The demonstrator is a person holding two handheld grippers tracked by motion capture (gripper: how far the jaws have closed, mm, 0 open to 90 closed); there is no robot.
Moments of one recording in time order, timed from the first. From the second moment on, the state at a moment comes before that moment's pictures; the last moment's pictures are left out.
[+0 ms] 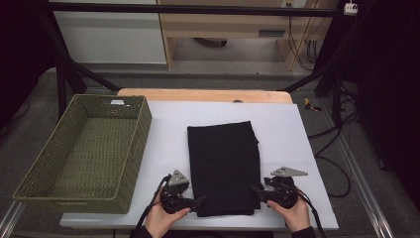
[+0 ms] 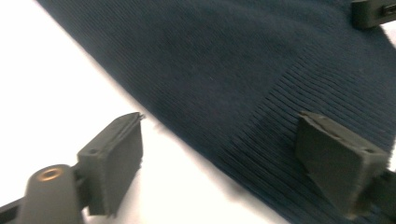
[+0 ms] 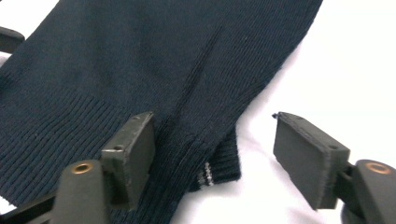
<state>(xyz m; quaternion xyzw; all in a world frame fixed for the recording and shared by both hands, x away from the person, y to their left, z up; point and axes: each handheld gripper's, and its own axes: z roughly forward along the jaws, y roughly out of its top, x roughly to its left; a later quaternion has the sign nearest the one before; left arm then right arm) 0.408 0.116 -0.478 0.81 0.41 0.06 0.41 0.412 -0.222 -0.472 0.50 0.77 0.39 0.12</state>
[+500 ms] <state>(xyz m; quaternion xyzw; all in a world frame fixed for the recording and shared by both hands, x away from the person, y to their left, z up) 0.393 0.102 -0.478 0.81 0.42 0.05 0.40 0.408 -0.212 -0.474 0.53 0.75 0.38 0.06</state>
